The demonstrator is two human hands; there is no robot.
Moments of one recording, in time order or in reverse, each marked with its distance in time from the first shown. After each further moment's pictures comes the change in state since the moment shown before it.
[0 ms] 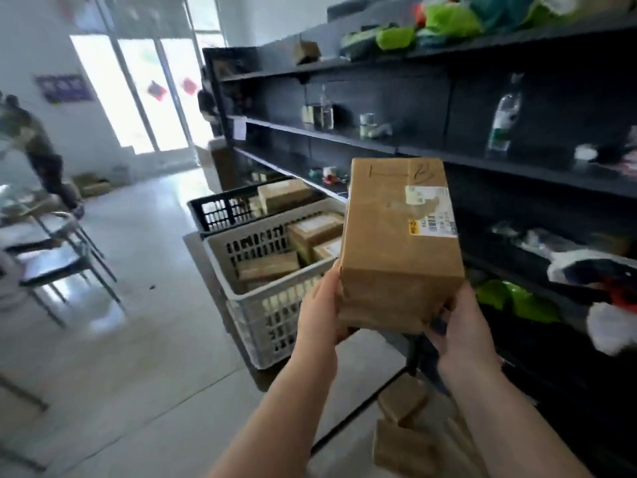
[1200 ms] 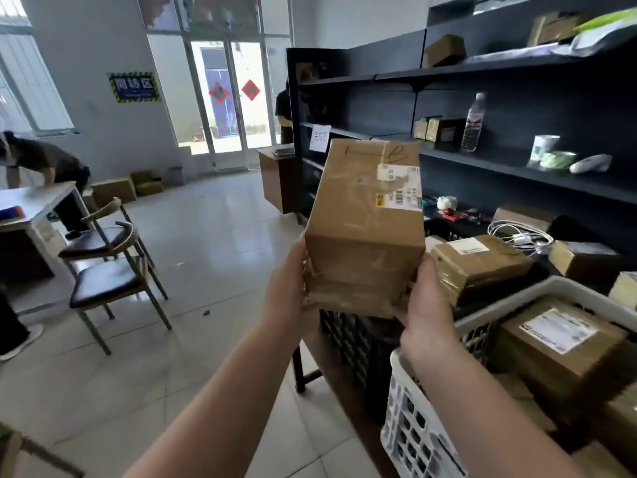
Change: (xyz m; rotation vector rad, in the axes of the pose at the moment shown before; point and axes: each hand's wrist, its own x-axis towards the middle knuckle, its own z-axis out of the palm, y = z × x) left_hand 0.417 0.224 -0.416 -0.059 0.114 0.155; right_hand 0.245 0.220 0.565 -0.031 -0.148 -0.013
